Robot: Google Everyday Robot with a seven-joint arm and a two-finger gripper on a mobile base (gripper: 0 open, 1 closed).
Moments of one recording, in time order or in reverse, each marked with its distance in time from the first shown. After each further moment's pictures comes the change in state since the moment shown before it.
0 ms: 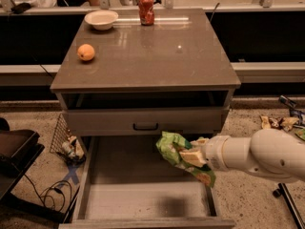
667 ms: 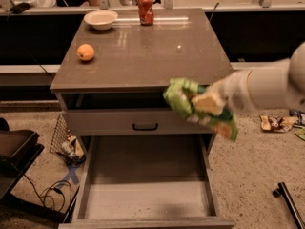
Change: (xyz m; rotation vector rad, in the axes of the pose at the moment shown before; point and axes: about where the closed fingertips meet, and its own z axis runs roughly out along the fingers) arm -0.156 -0.012 -0.126 0.115 0.037 -0.056
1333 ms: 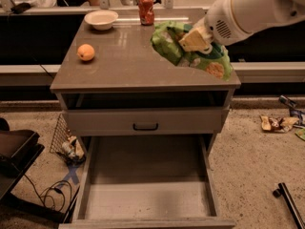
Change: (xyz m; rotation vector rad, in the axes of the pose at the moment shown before) arm -0.144 -0.033 -0.026 0.086 -0.019 -0.194
